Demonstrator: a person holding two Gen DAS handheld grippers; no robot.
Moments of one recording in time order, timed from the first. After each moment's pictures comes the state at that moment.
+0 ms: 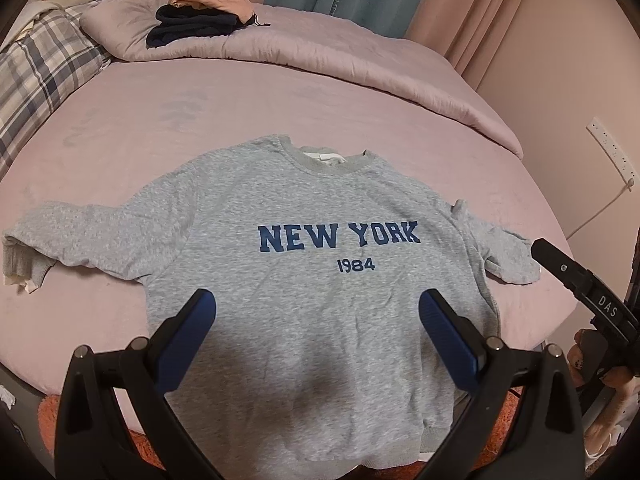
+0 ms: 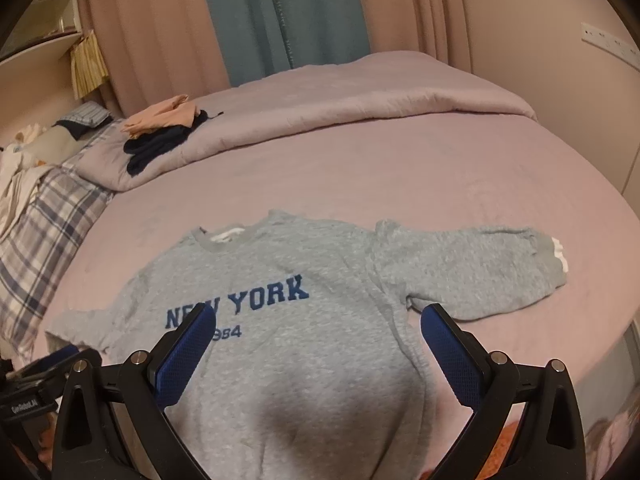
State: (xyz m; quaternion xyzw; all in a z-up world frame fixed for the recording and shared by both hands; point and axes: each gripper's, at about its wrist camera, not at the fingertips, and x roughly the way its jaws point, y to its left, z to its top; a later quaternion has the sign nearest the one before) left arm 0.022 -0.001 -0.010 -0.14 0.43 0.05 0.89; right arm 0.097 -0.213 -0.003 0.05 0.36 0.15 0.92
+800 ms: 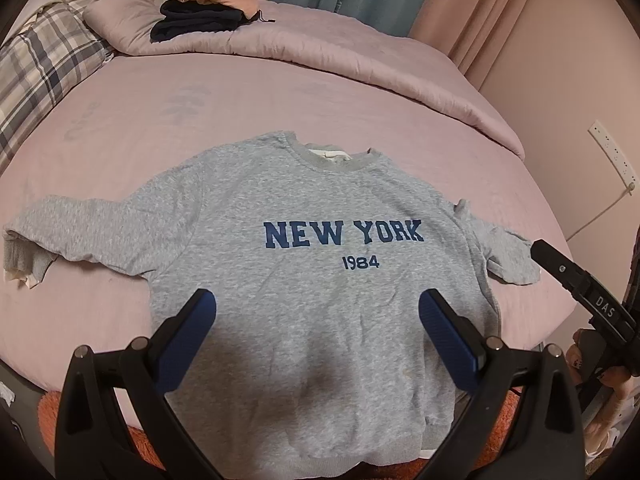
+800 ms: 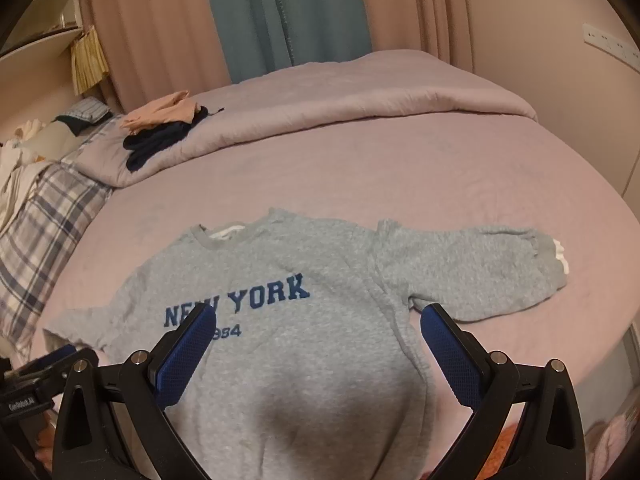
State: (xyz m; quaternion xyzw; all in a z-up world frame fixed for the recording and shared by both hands) left arm 0.018 0.008 -0.010 -0.14 0.43 0.05 0.89; right arm 0.099 -0.210 -0.005 0.04 0.37 0.15 0.92
